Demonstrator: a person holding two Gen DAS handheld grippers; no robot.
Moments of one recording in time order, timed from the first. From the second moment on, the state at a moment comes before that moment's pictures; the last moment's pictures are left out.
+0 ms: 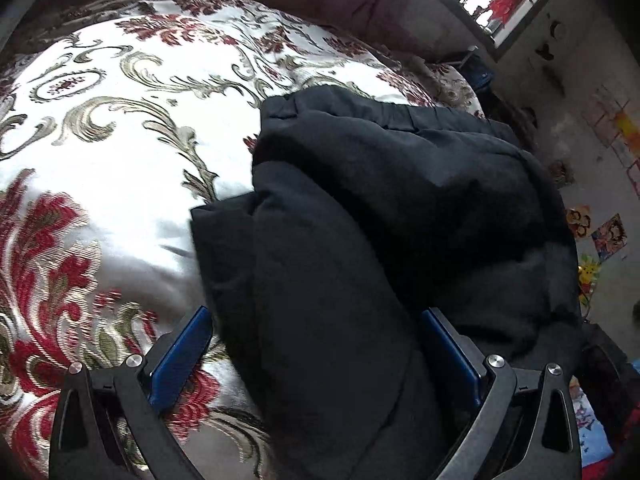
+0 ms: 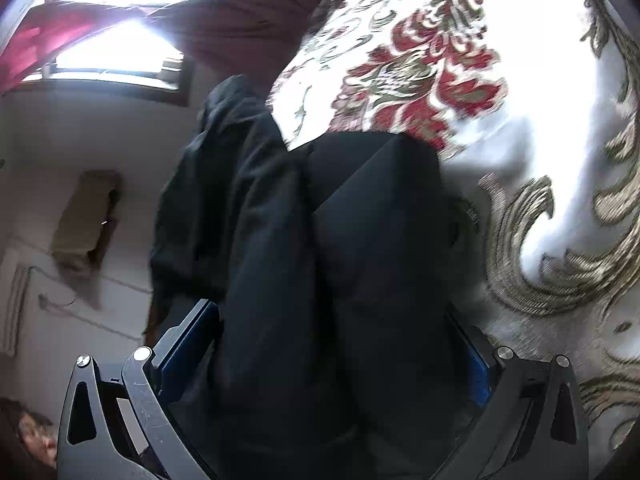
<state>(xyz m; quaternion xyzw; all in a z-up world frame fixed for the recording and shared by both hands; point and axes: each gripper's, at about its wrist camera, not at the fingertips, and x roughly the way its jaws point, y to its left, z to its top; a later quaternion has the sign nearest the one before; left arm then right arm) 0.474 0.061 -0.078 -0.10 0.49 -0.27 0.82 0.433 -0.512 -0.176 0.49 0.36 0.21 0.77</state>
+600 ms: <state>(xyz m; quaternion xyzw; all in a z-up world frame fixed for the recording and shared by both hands) 0.478 0.050 -0.079 -0.10 0.51 -0.28 0.81 0.437 -0.492 -0.164 0.44 0.41 0.24 0.76</state>
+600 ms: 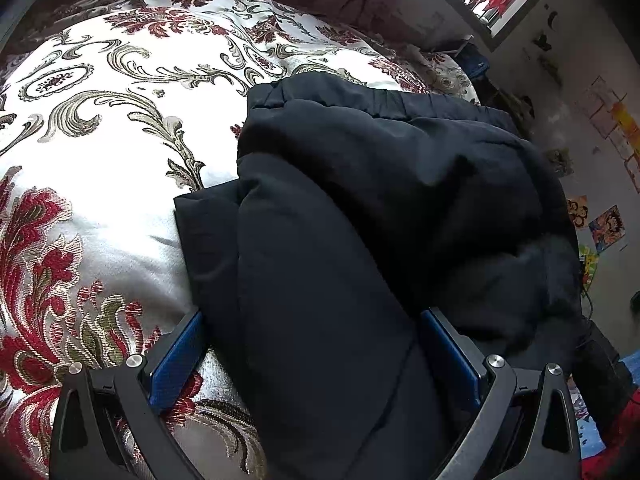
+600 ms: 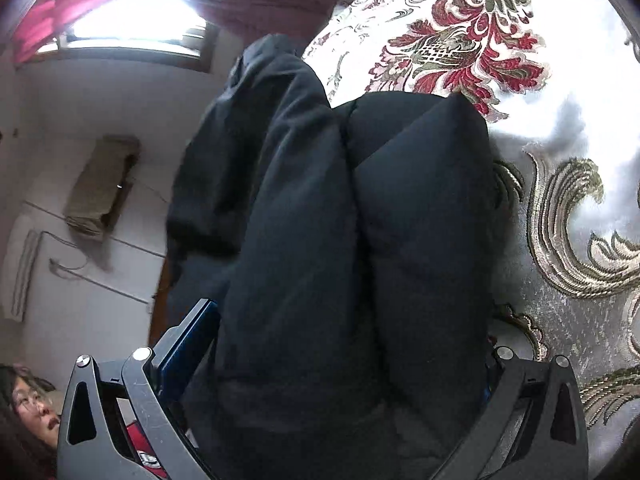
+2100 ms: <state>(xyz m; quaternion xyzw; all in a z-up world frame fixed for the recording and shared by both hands) 0.335 0.049 0.099 0.02 0.37 -0.10 0.92 0.330 -0.287 0.095 0.21 0.31 0.19 0.91</state>
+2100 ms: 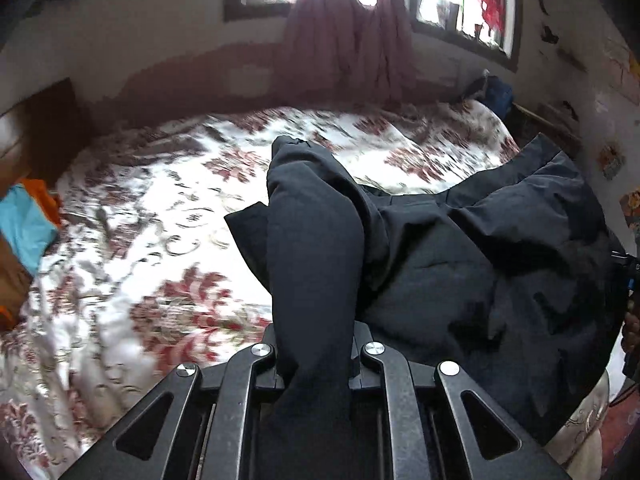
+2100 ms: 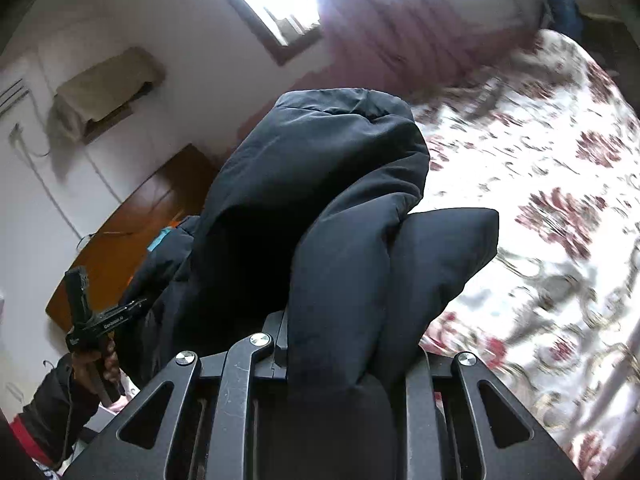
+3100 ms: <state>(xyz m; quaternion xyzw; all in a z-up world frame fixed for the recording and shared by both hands) 0.332 0.172 0.046 -0.11 0.33 0.07 0.93 0.335 -0.220 0.082 0.06 0.28 0.02 0.96</state>
